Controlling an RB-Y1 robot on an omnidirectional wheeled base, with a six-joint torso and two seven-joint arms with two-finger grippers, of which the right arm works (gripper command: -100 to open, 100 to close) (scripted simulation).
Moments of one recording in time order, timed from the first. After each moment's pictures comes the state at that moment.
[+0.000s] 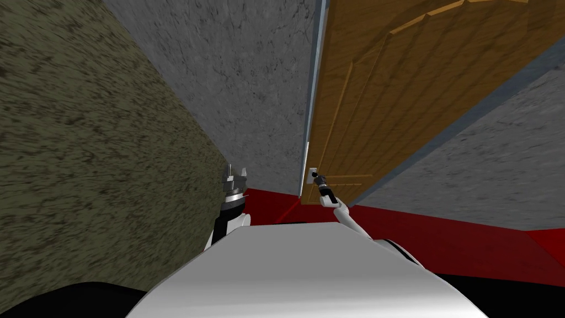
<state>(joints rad) -0.16 -0.30 -0.03 -0.98 -0.25 -0.54 -0.60</state>
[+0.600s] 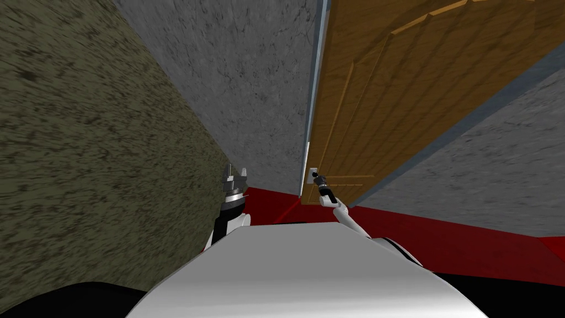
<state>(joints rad) -0.17 -0.30 -0.02 -0.96 -0.31 -0.54 -0.65</state>
